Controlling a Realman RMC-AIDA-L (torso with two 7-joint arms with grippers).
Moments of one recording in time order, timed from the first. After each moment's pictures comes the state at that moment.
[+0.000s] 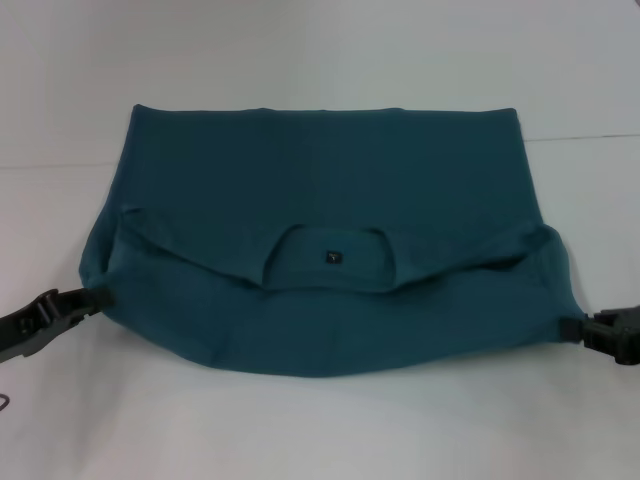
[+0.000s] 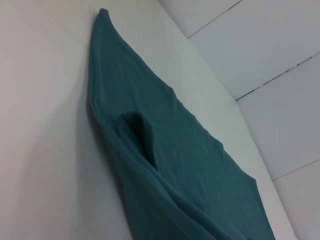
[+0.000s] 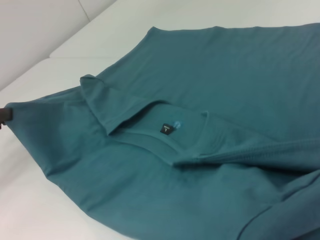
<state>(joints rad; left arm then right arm) -0.45 -2.04 -2.61 -0.52 -1.20 1.27 -2.08 0.34 2.08 -0.60 -1.02 -2.22 -1.53 1.84</state>
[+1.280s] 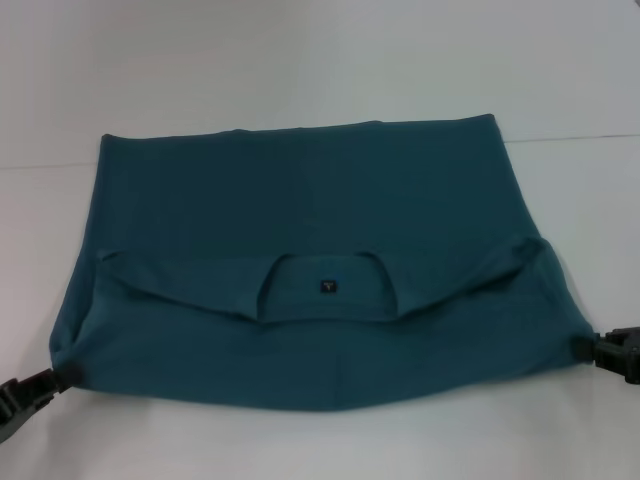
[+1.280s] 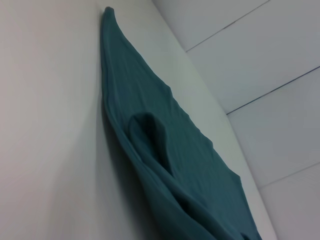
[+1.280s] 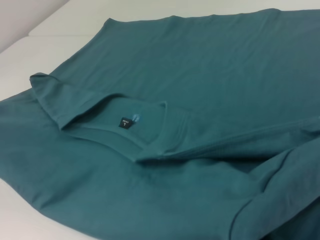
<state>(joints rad) -0.27 -2.08 -2.73 -0.51 -1.20 1.43 -1.94 0.33 2.08 -0.59 -1.01 -2.27 -1.51 1.82</state>
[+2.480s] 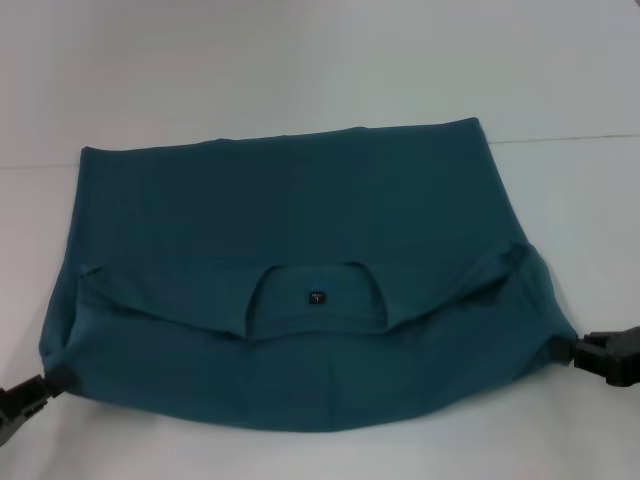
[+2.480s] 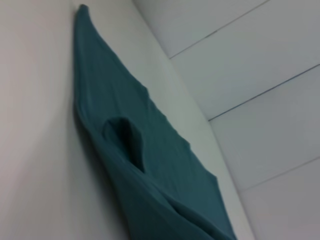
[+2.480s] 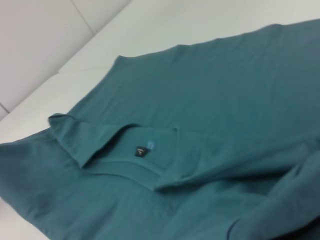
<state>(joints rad) -0.23 -2.09 -2.78 -0.51 -1.21 1.52 -1.91 0.35 2.07 -0.52 -0.84 -2.20 -1.53 1.75</state>
